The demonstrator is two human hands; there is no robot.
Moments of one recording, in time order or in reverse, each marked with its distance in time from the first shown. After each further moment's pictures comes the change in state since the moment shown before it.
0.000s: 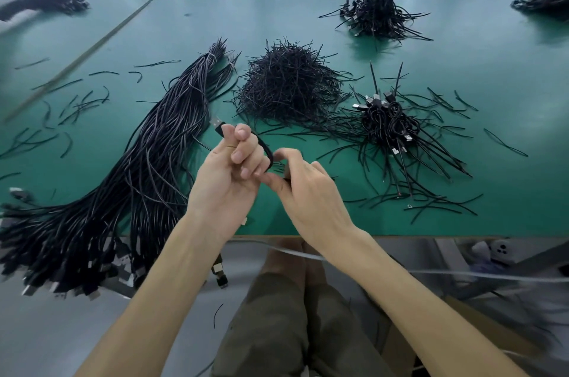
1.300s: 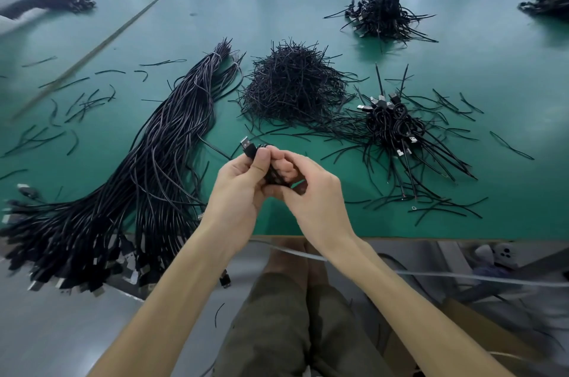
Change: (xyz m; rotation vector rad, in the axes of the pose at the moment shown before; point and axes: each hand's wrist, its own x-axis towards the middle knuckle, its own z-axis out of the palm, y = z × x) left_hand -0.017 -0.016 -0.004 0.385 0.101 0.000; right_hand -0.003 -0.004 0.001 0.435 0.015 0.275
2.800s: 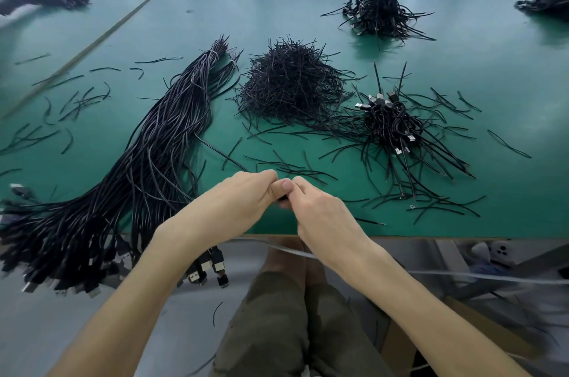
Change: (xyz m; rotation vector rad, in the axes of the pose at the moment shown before) left_hand 0.007 0.020 -0.021 1.567 -0.403 0.026; right_hand -0.016 0.007 -0.019 -0.718 -0.383 -0.239
